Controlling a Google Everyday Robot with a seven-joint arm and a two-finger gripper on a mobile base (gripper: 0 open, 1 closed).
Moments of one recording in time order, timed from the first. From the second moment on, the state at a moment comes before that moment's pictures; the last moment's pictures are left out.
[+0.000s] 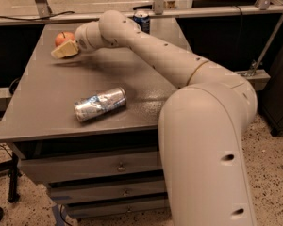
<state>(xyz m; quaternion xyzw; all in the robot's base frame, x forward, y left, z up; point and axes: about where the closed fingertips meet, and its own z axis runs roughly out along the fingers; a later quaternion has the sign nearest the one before) 0.811 0.254 0.862 -0.46 0.69 0.25 0.51</state>
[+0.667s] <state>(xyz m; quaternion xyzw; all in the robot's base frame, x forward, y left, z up) 0.807 0.253 0.859 -0.46 0.69 0.25 0.50</state>
